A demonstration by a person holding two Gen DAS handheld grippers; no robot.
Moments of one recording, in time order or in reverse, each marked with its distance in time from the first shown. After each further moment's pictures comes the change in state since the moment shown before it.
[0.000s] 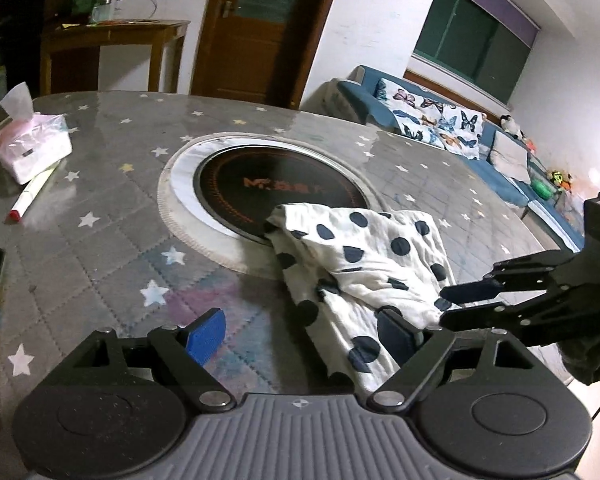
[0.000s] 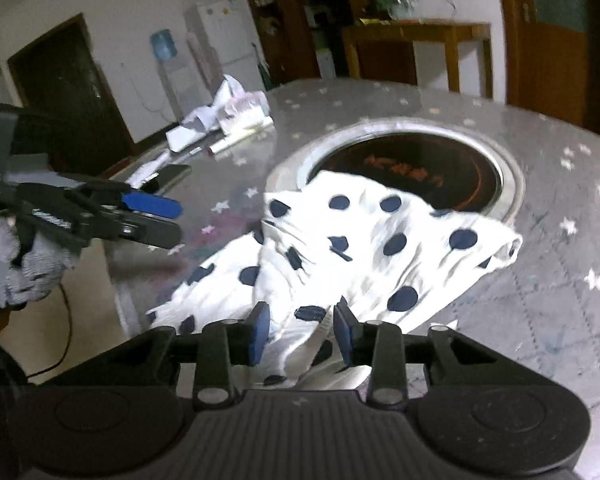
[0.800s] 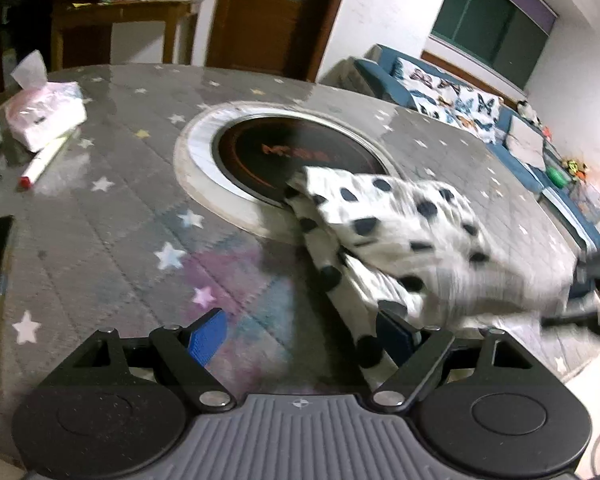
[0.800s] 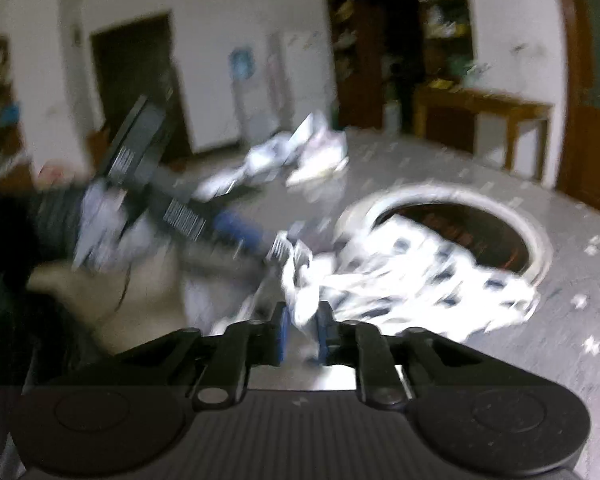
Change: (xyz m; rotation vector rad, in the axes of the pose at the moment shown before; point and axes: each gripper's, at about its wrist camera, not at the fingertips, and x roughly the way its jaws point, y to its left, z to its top) left arm 0.008 0.008 -0.009 -0.023 0.061 0.053; right arm -0.058 0.047 -0.037 -0.273 -0.107 0.093
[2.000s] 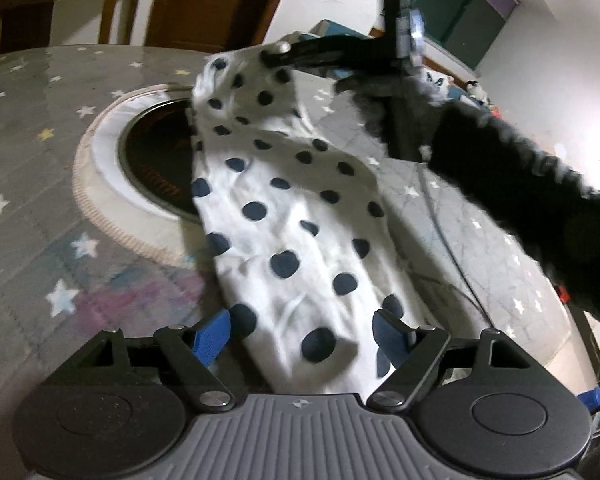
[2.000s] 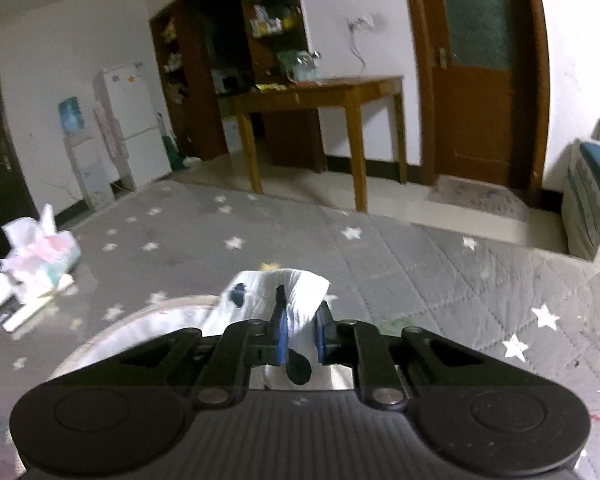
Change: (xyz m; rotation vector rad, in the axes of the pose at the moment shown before) left arm 0.042 -0.027 0.026 0.030 0.100 -0.189; right arm 0.167 -0.289 0.128 0.319 -0.110 -0.371
